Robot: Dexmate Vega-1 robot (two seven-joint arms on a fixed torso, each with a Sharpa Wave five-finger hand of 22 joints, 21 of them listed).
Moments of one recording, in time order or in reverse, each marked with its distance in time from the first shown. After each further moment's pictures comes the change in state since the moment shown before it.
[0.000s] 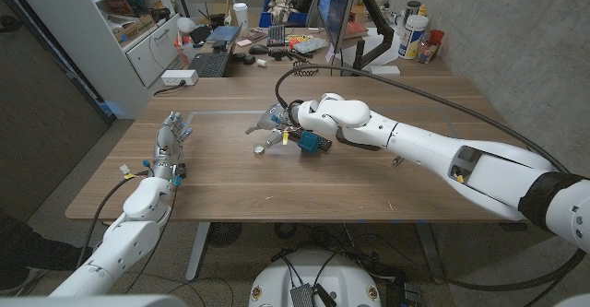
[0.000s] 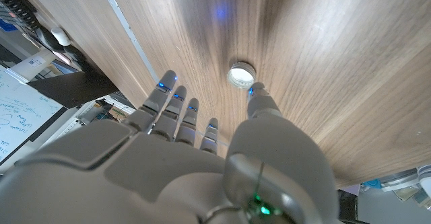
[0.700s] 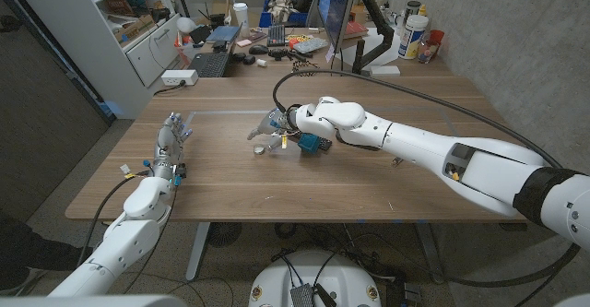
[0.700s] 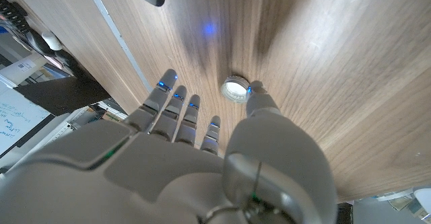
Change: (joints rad) left arm -0.008 0.002 0.007 0.011 -0.004 0.009 -0.002; left_hand 0.000 0.000 0.000 0.000 0.000 0.000 0.000 0.000 0.000 0.000 0.000 0.000 0.000 0.000 0.000 0.000 0.000 -0.004 0.004 0.000 0.000; right arm 0.028 0.029 -0.050 0.075 -0.002 0.009 -0.016; right_hand 0.024 0.003 -0.004 -0.004 0.000 0.038 -0.019 0.013 -0.003 0.045 -0.020 0.023 0.000 0.007 -0.004 0.000 0.000 0.013 -0.002 0.000 0.000
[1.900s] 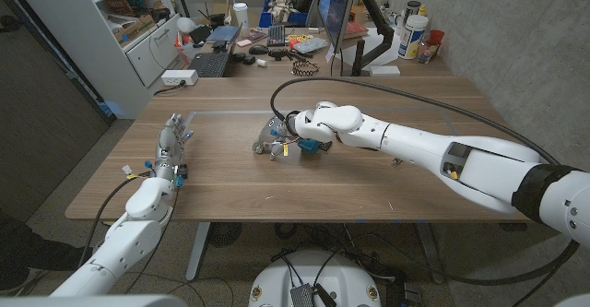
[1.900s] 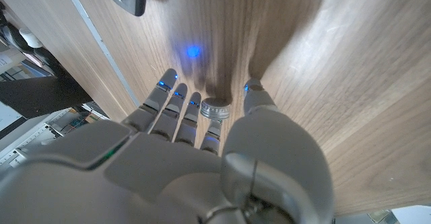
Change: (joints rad) left arm 0.002 -0.004 0.006 -0.003 0.007 0.007 0.017; left_hand 0.000 0.000 0.000 0.000 0.000 0.000 0.000 0.000 0.000 -0.006 0.005 0.000 0.000 0.000 0.000 0.000 0.000 0.000 0.000 0.007 0.000; right arm 0.024 0.017 -0.051 0.046 -0.022 0.041 0.001; right_hand 0.062 0.004 -0.007 -0.002 0.000 0.076 0.015 0.015 0.000 0.044 0.027 0.008 0.005 0.030 0.003 0.000 0.003 0.007 -0.007 -0.004 0.000
